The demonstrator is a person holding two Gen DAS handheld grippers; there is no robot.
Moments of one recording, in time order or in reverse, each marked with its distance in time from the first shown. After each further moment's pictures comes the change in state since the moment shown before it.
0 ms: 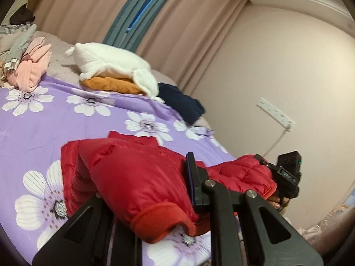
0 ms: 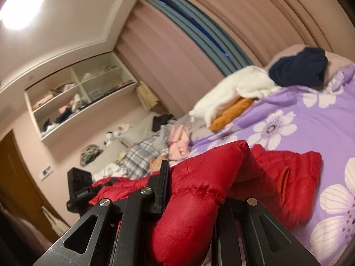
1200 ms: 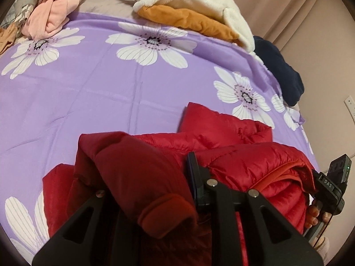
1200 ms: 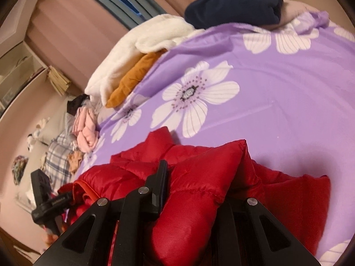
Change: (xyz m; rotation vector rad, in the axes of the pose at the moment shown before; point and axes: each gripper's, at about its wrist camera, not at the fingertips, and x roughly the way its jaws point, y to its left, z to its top) left arm 0.220 0.151 0.005 -0.180 0.308 0.427; right arm 0.143 -0.160 0.007 0.209 0.241 -0.456
